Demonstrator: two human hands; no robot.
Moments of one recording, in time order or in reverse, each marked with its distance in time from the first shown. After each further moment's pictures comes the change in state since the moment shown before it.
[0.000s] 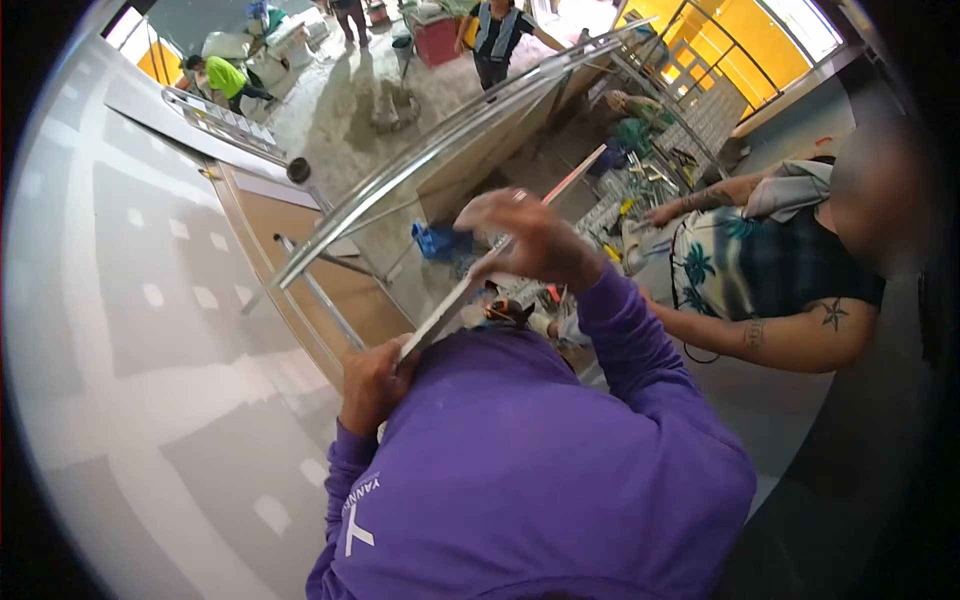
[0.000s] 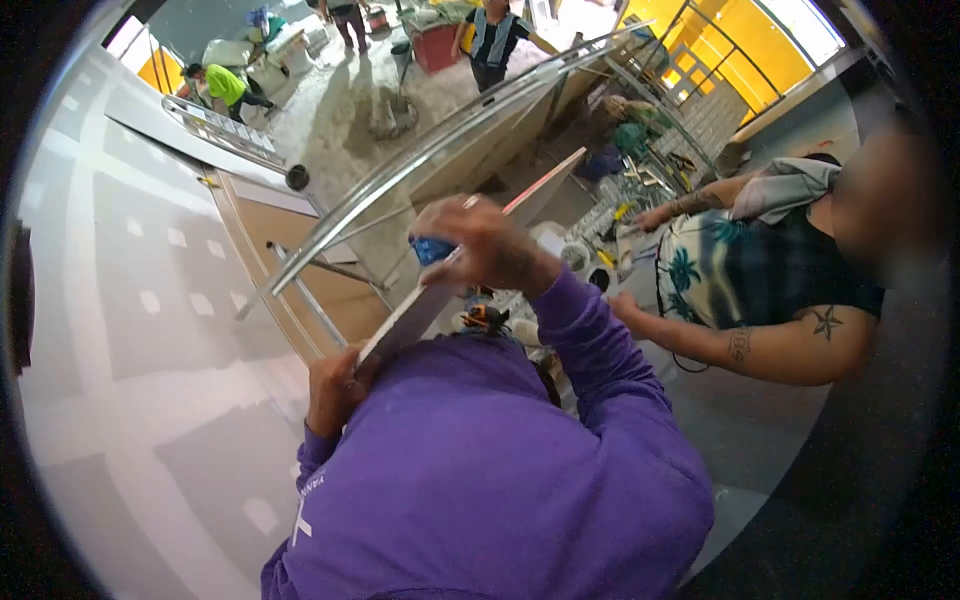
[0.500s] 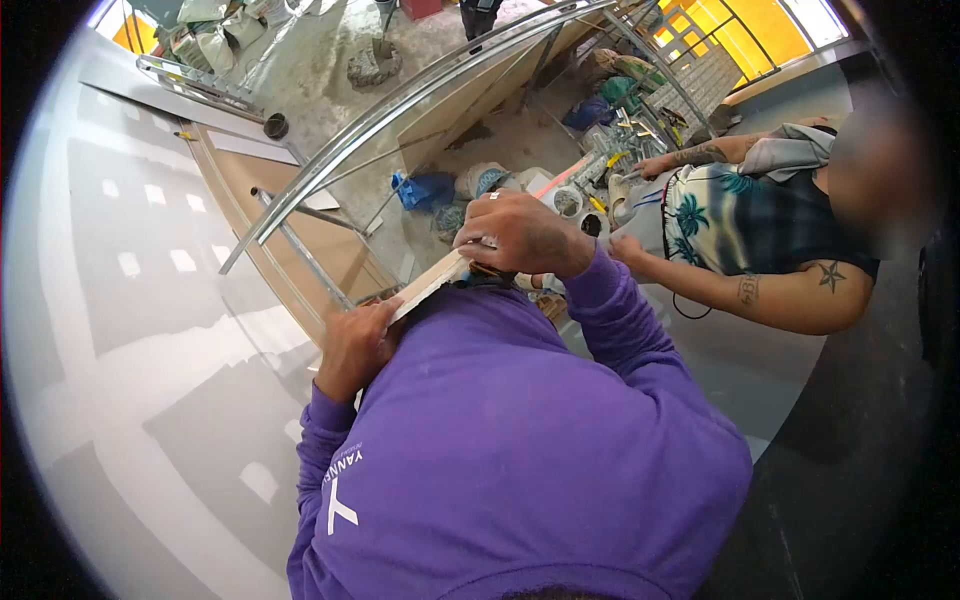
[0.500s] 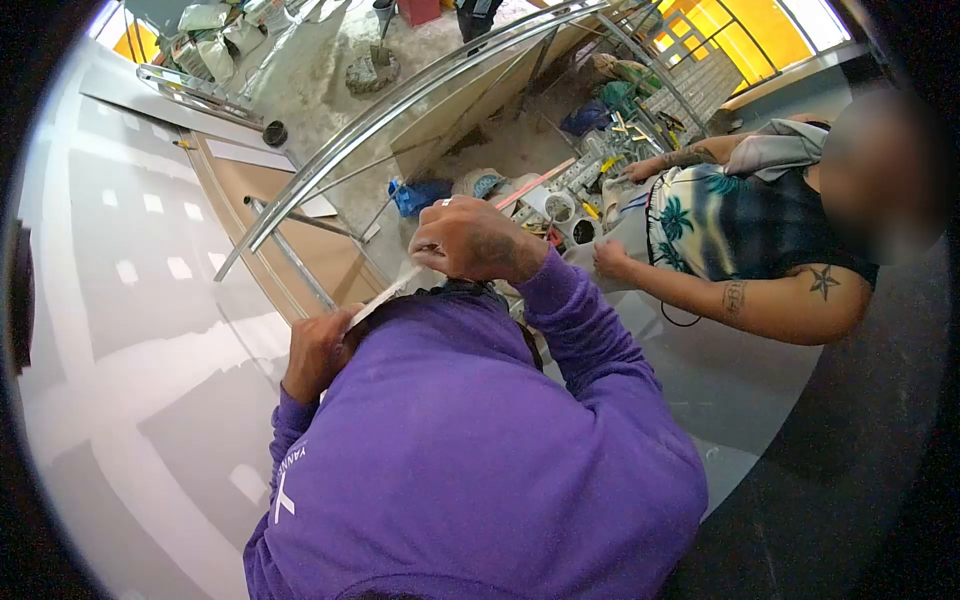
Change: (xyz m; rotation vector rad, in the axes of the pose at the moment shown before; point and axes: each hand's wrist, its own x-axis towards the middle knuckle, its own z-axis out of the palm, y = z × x) left_hand -0.026 -0.016 0.000 0.057 -0.146 0.085; right_hand -0.040 -0.039 0.035 0.041 -0.311 0.118
